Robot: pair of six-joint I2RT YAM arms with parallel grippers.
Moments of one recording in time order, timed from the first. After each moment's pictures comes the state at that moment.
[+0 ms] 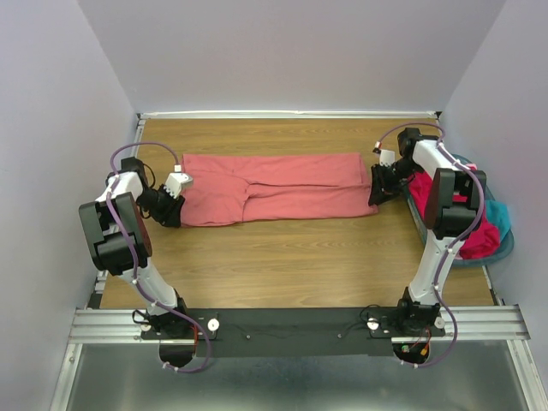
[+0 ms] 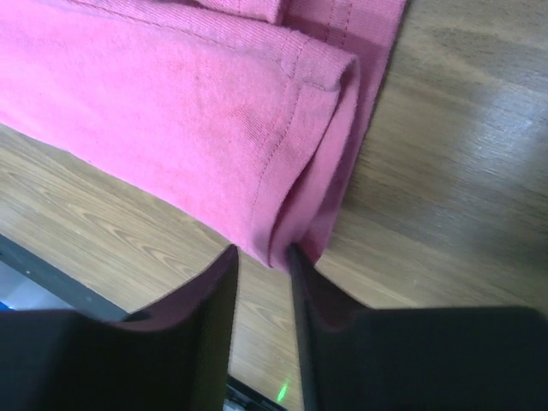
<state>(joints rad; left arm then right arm) 0.32 1.77 1.15 -0.85 0.53 1.05 -0.07 2.07 1.57 -1.04 -0.47 -0.25</state>
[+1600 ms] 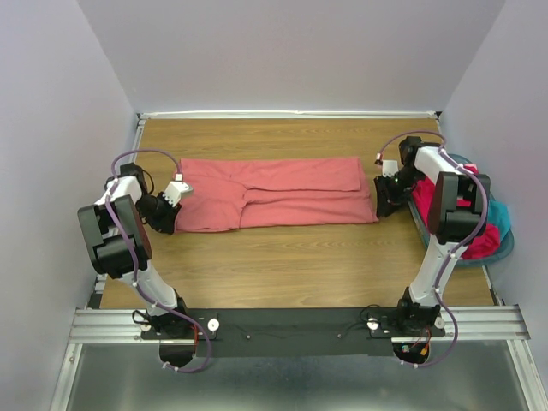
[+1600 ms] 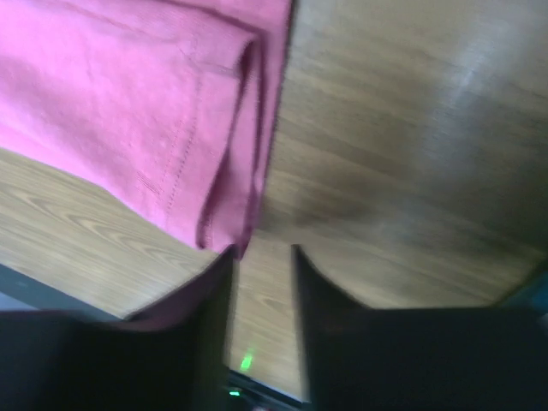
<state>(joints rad) 0.35 1.75 1.10 -0.88 0.45 1.12 -0.08 2.01 1.46 -1.04 -0.33 -0.33</state>
